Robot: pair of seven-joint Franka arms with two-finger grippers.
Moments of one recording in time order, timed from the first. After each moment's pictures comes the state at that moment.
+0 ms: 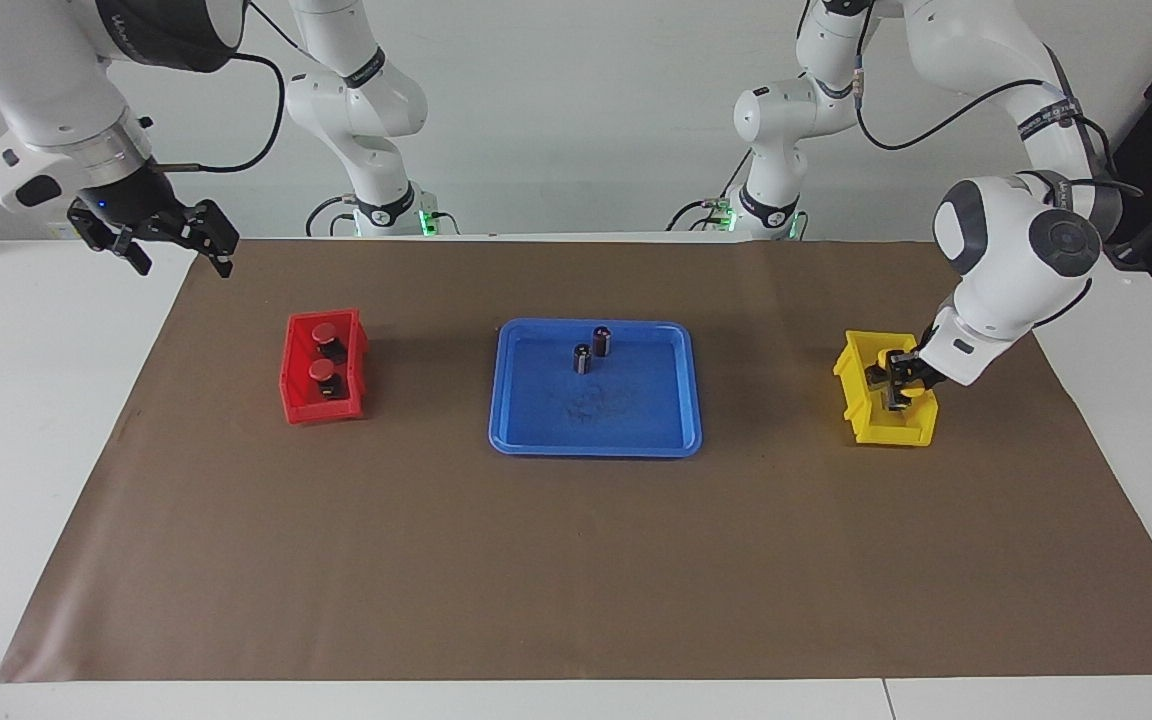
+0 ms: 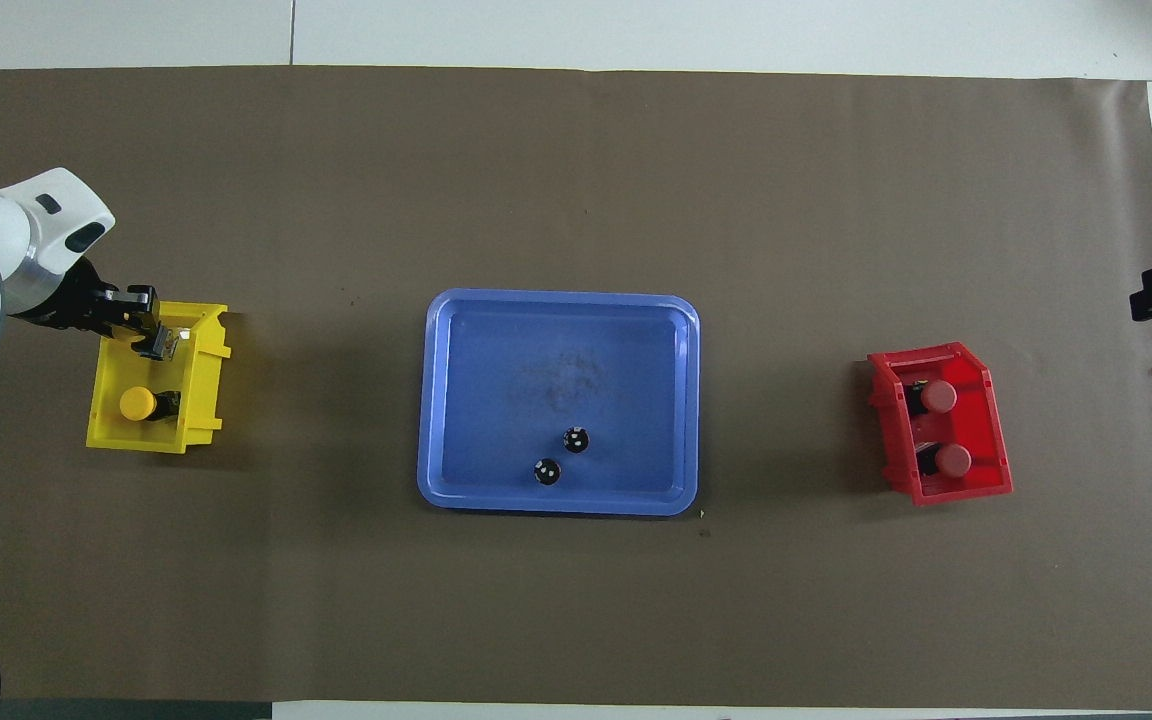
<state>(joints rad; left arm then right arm) 0.14 0.15 -0.16 -1.92 0.10 1.97 0.00 -0.08 0.01 -0.03 -1.54 -0.05 1.49 -0.08</state>
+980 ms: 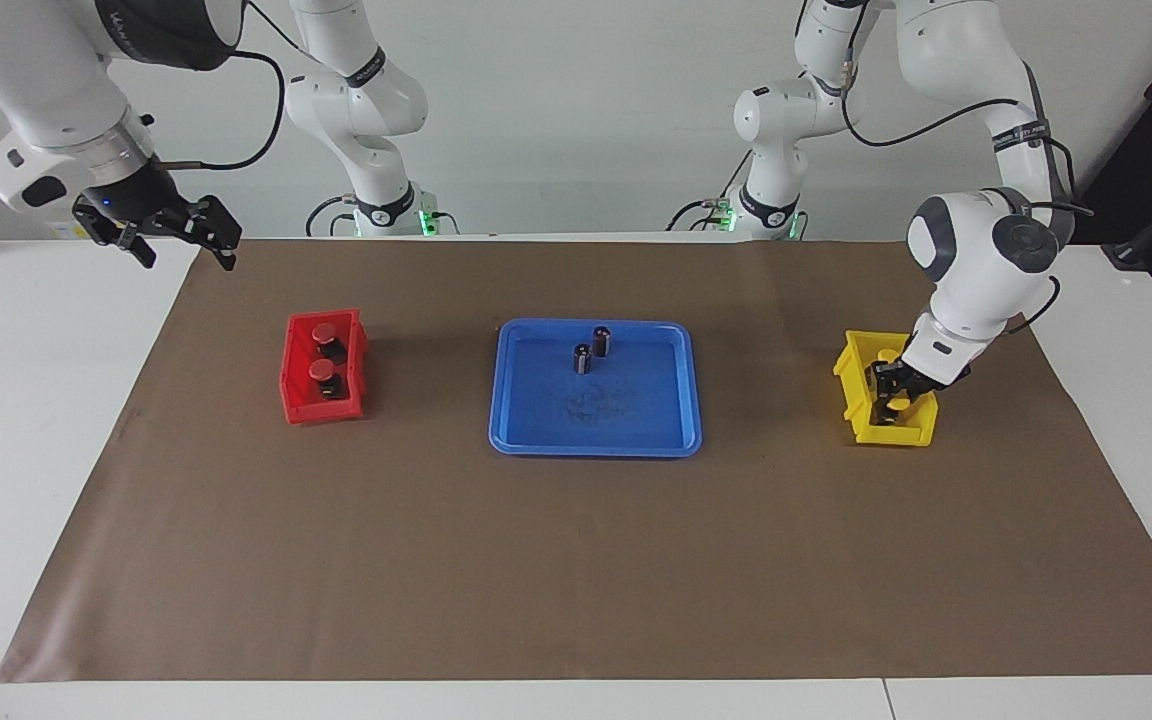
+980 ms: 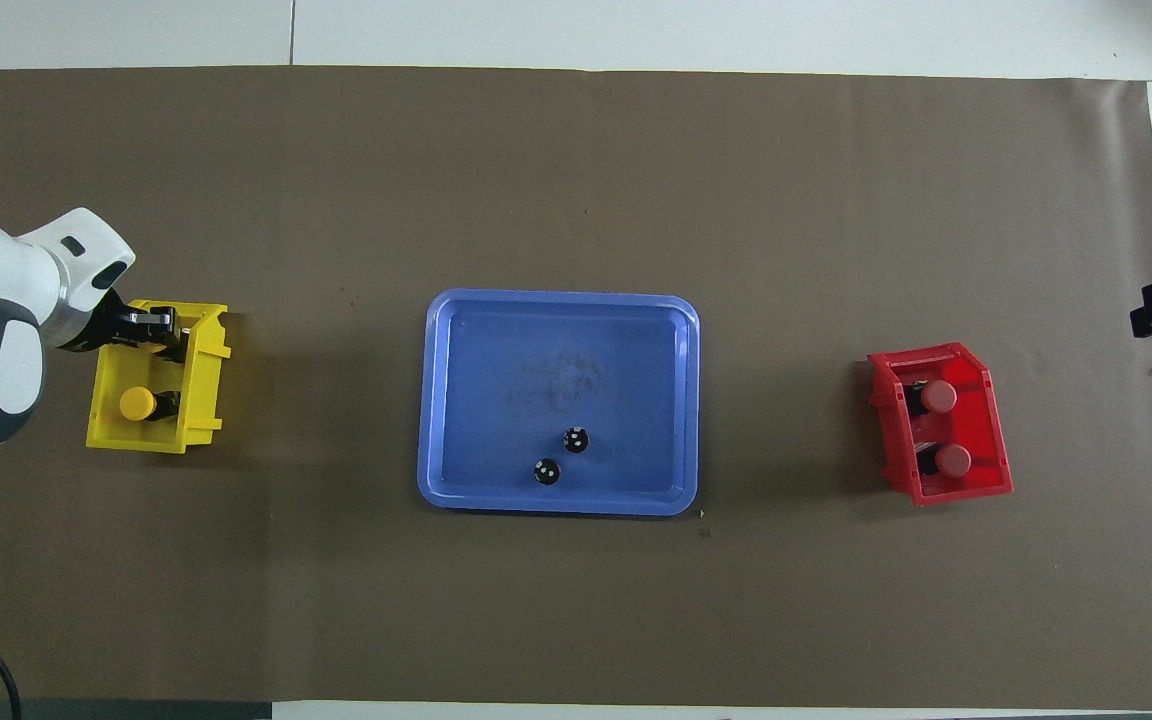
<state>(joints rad) 0.14 0.12 -0.15 -2.08 0.07 2.18 0.00 -0.03 0.01 -0.09 -1.54 -0.05 1.45 -0.08</state>
